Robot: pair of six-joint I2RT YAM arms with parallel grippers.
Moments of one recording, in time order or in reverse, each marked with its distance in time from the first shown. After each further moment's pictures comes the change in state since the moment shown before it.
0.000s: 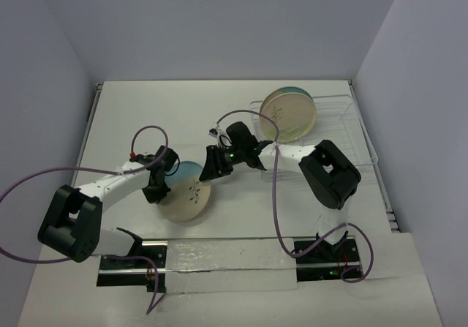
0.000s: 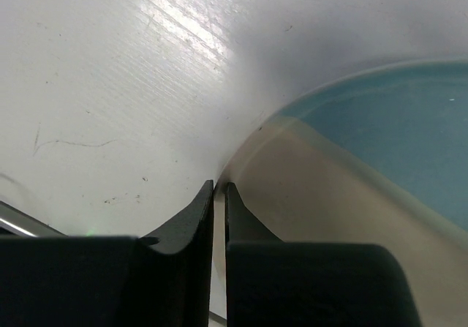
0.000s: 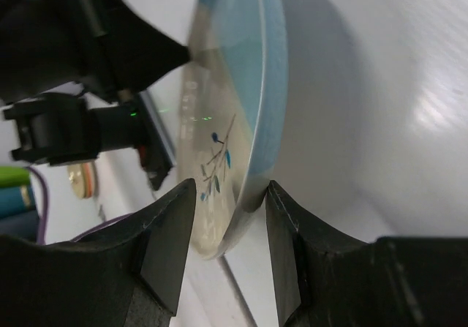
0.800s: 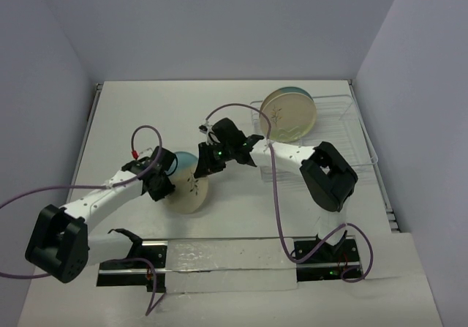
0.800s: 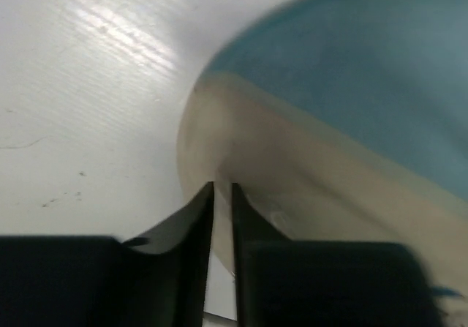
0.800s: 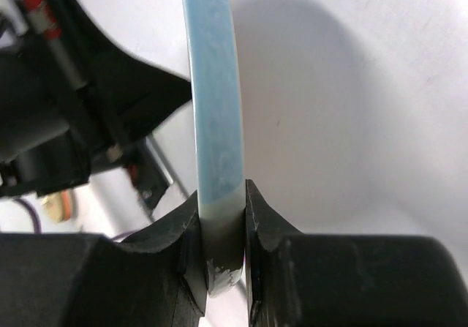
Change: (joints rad) left arm -0.029 -0.146 -0.035 0.098 0.086 -0.005; right arm 0.075 0.003 0.163 -0.230 0.216 -0.039
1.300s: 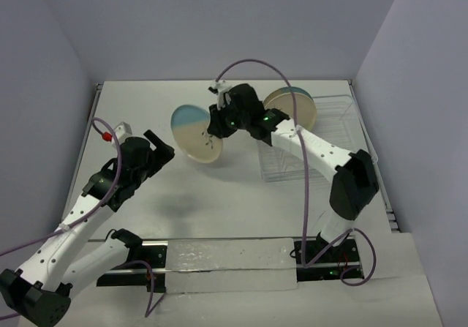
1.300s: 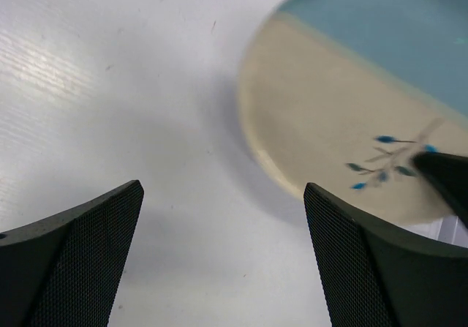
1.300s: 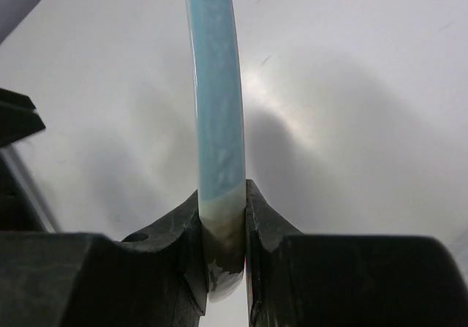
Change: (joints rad) left arm -0.005 -0.388 0.156 0.089 -0.110 0.001; right arm -0.113 -0.183 0.244 -0.195 0.265 -0.463
